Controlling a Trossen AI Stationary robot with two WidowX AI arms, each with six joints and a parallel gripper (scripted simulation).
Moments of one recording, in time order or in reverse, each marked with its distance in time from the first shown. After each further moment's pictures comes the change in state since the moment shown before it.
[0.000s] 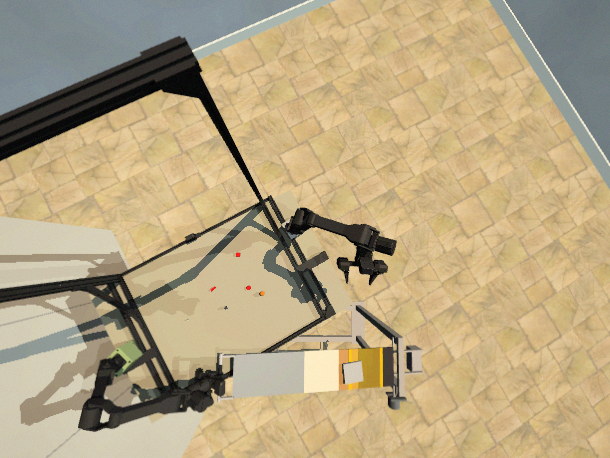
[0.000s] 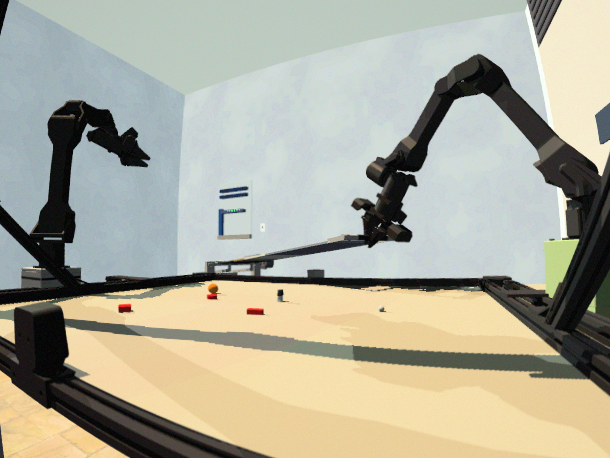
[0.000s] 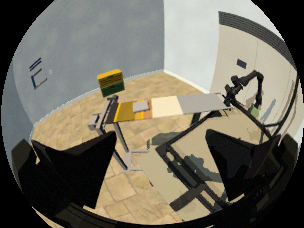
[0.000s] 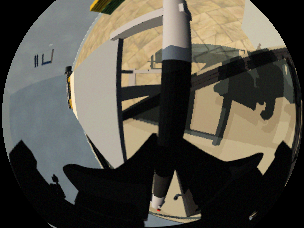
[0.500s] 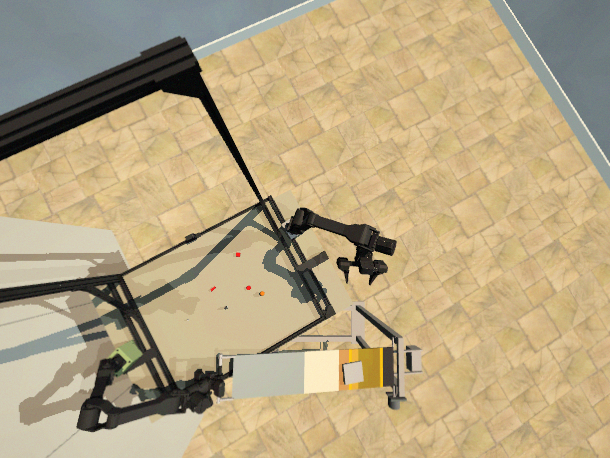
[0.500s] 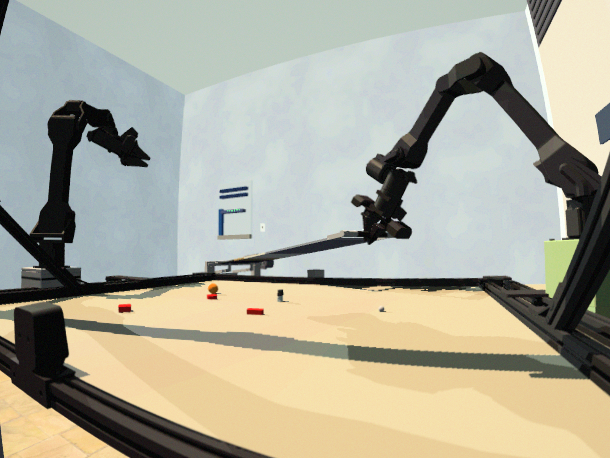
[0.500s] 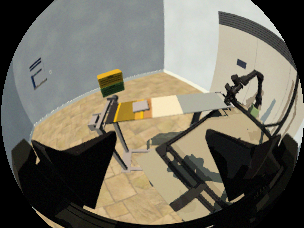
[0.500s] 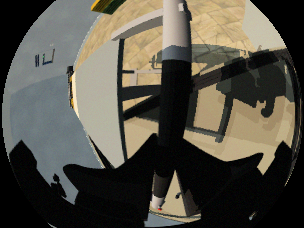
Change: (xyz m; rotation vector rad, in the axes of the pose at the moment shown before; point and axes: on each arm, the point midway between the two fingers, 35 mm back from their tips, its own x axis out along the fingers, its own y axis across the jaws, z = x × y) left arm 0.000 0.000 0.000 0.000 0.000 -0.001; right arm -0.007 0.006 0.000 0.000 0.000 0.008
